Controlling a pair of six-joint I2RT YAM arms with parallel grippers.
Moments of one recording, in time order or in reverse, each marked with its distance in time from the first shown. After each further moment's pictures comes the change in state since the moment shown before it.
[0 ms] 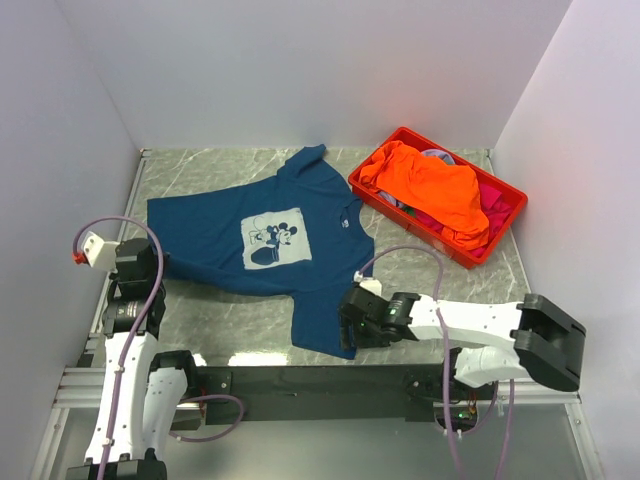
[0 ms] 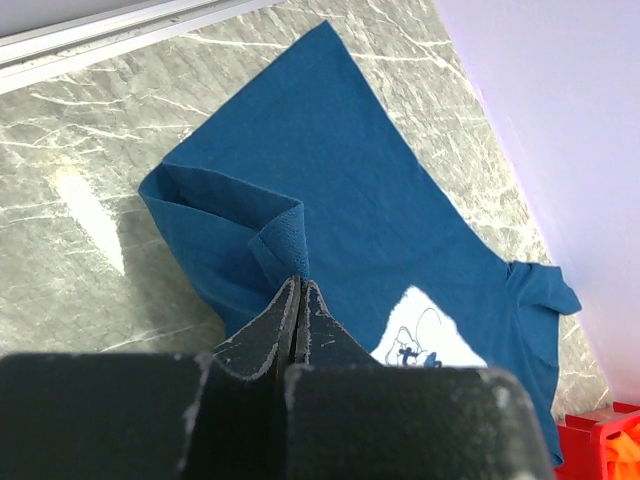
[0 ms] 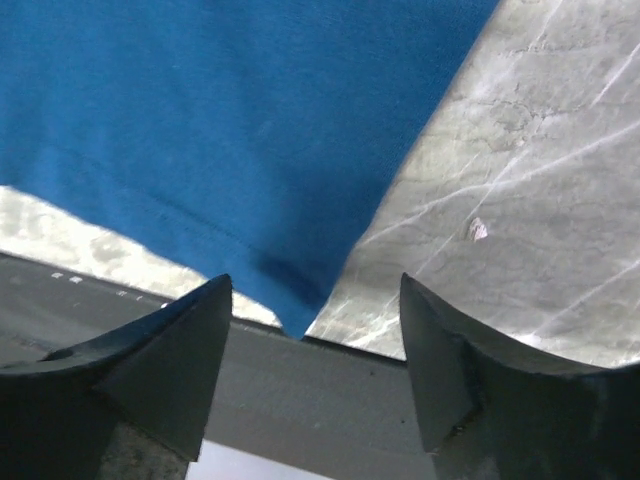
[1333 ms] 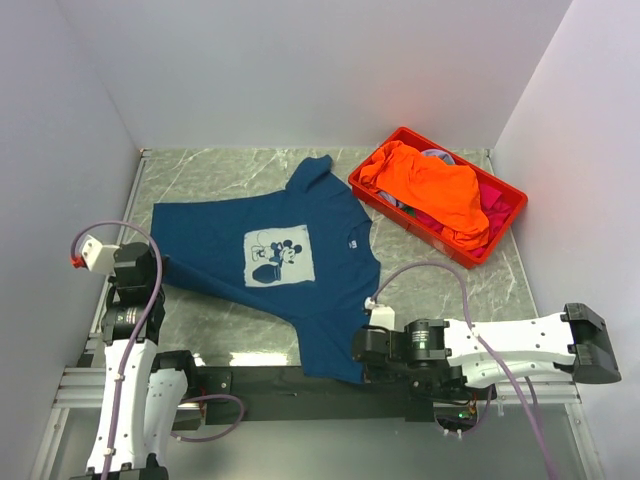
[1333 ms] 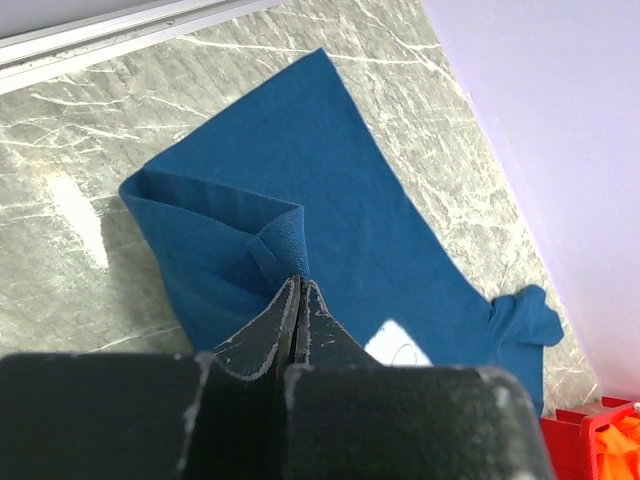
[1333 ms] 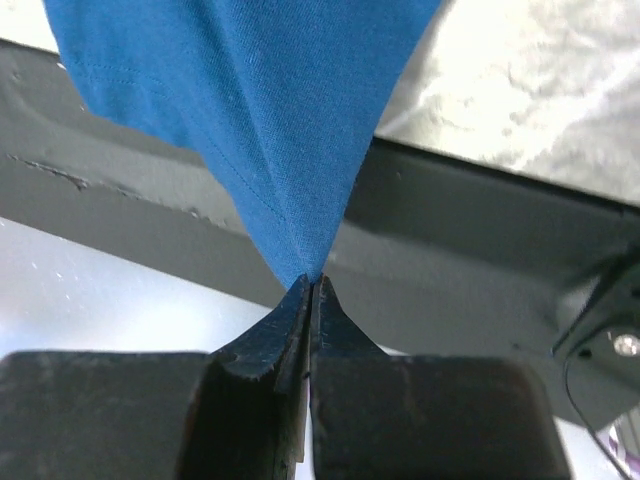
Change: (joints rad) left arm 0.000 -0.046 -0.006 -0.018 0.006 -0.004; right arm 0.347 -0.241 -0.003 -0.249 0.041 0.314
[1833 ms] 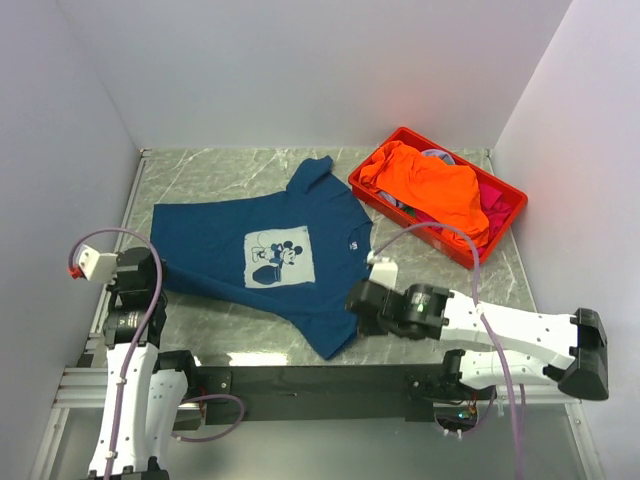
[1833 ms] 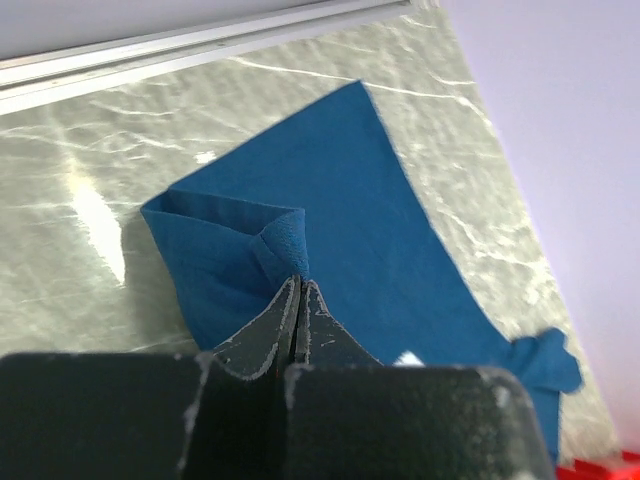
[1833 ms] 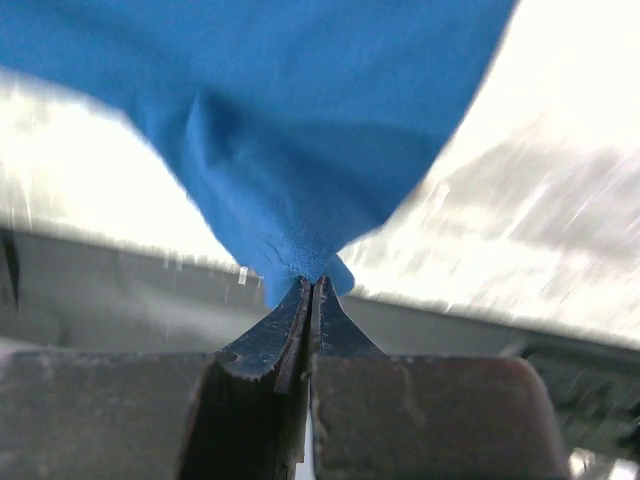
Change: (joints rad) left arm 0.000 -0.026 -0.030 -0.020 -0.091 -0.039; right arm -0.223 0.075 0.262 -0.114 0.206 -0.204
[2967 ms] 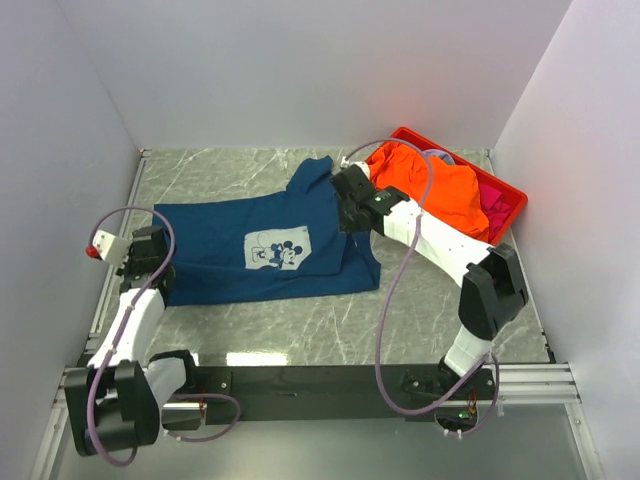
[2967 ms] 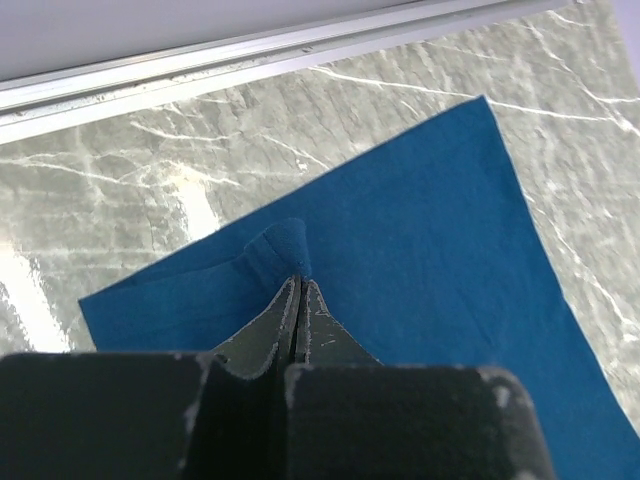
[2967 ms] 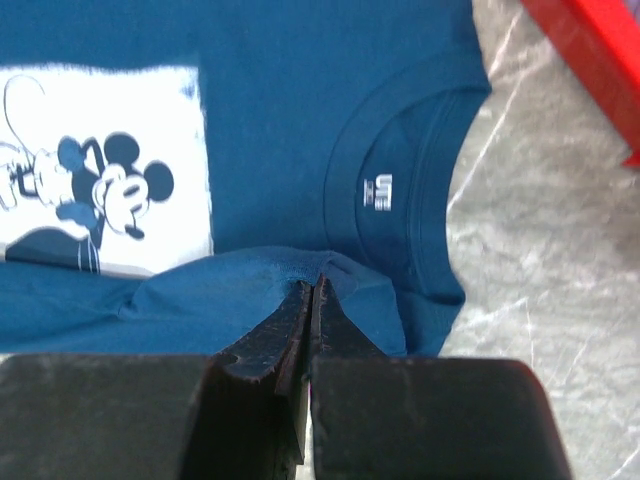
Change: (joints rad) left arm 0.039 0.440 -0.069 0.333 -0.120 0.032; right arm -0.576 0.594 0.539 0.253 -0.084 -0.663
